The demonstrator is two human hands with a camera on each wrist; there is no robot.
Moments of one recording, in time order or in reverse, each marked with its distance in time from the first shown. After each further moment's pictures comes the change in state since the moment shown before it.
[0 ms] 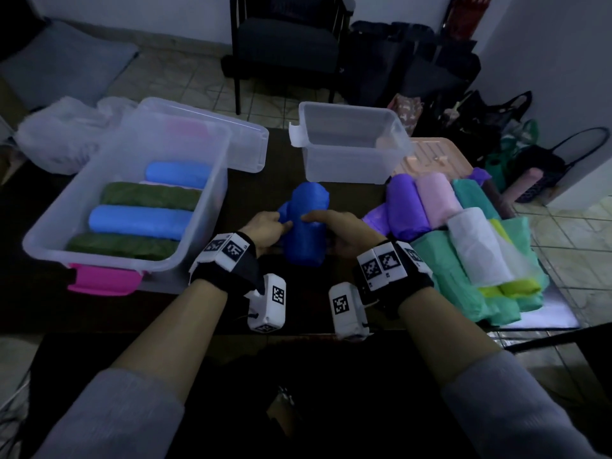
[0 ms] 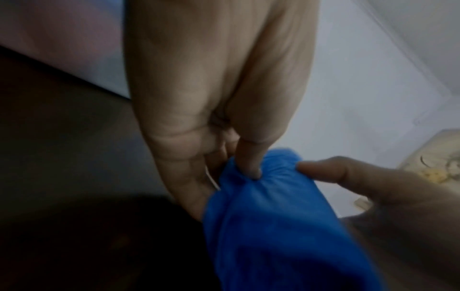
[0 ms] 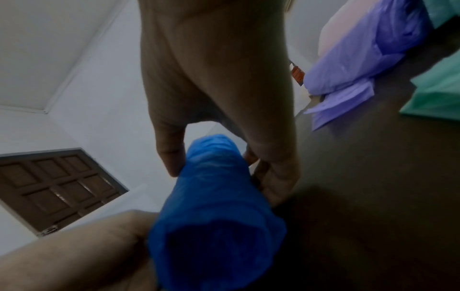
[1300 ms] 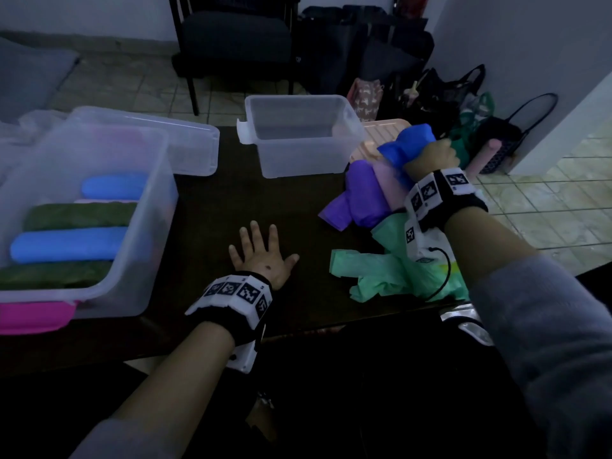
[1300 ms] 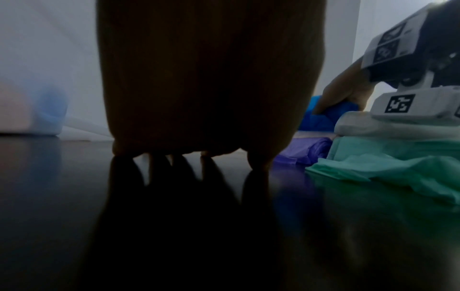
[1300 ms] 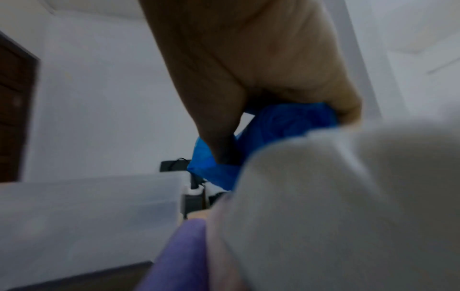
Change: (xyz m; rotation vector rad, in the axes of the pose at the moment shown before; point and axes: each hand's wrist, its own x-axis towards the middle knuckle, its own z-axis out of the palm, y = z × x) left_hand -0.027 -0.008 0.073 1.168 -0.024 -0.102; right_hand 0.019 -0.050 -0.195 -0.690 0.978 -0.127
